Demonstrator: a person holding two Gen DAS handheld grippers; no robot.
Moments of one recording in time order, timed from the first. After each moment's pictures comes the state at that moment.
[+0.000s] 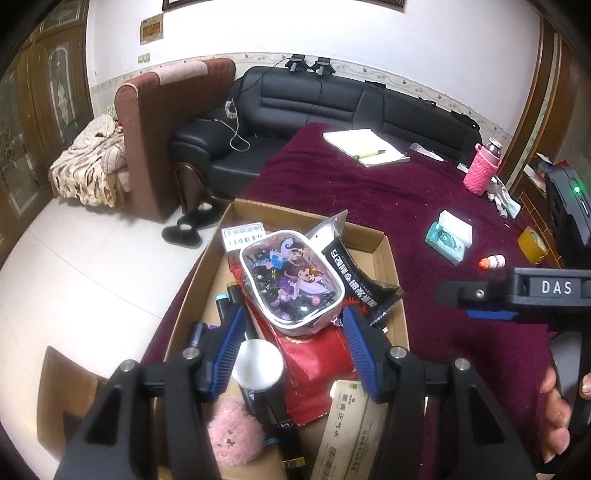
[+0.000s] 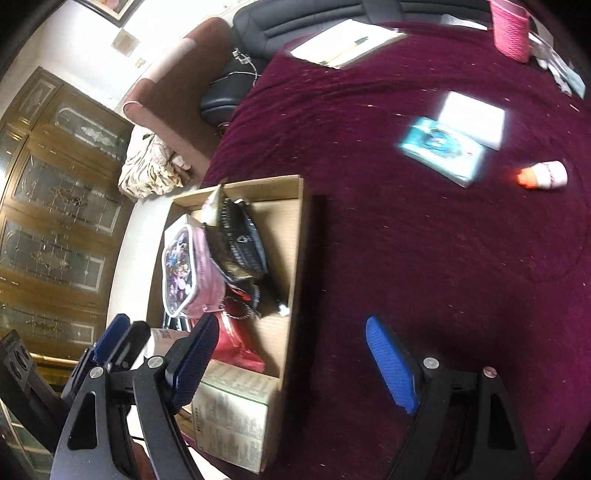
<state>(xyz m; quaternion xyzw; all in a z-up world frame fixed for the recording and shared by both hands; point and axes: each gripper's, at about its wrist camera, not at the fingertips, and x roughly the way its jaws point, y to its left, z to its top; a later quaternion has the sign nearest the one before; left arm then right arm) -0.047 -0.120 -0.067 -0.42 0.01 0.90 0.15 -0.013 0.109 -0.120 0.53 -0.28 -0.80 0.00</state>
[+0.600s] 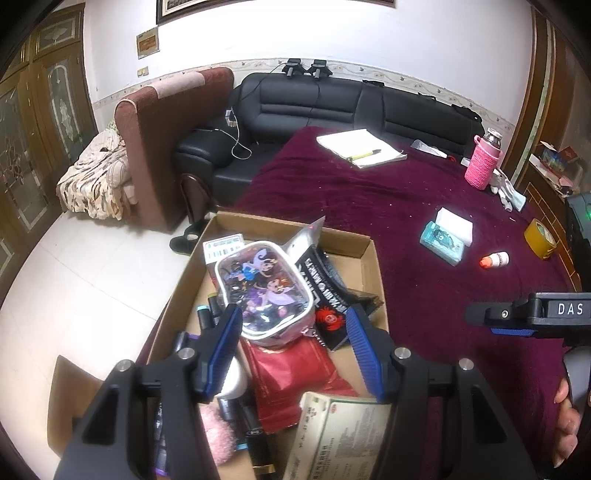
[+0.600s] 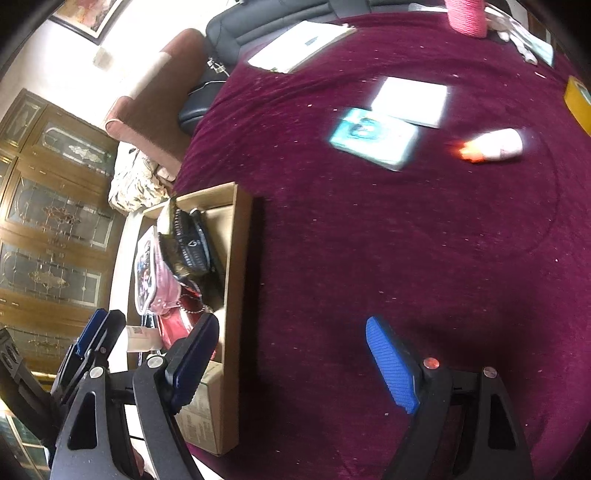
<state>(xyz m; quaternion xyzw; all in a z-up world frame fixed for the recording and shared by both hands) -0.042 -0.083 -0.061 -0.40 0.04 0.90 0.14 0.021 0.160 -0.128 0.53 -0.31 -0.79 -0.03</state>
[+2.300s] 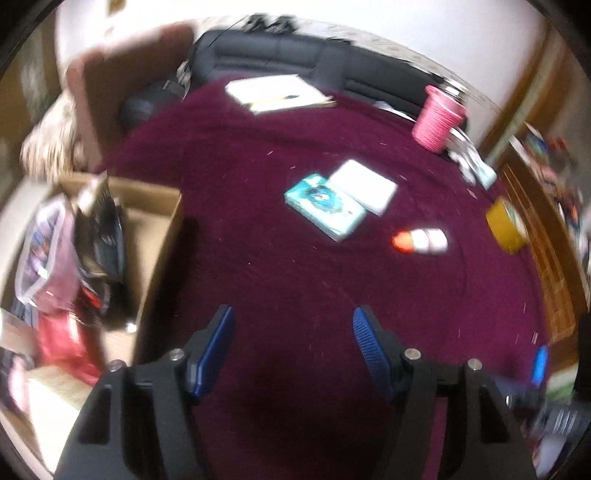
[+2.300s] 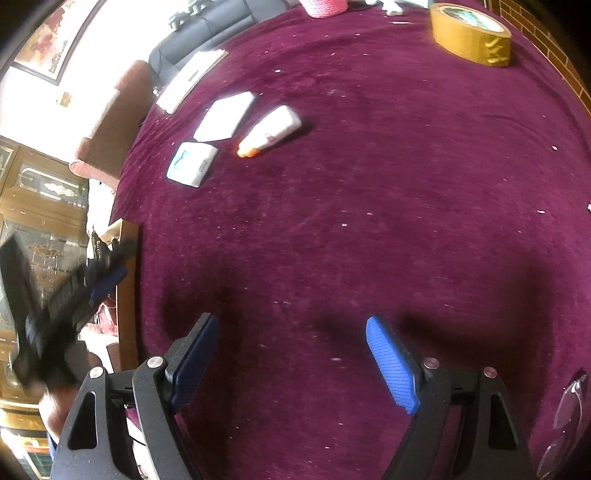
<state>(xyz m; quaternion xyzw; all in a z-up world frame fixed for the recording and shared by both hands) -0.052 0.096 -0.109 -0.50 -0.02 0.85 0.18 0.139 0.318 -0.157 0.53 -0.35 -0.77 -0.09</state>
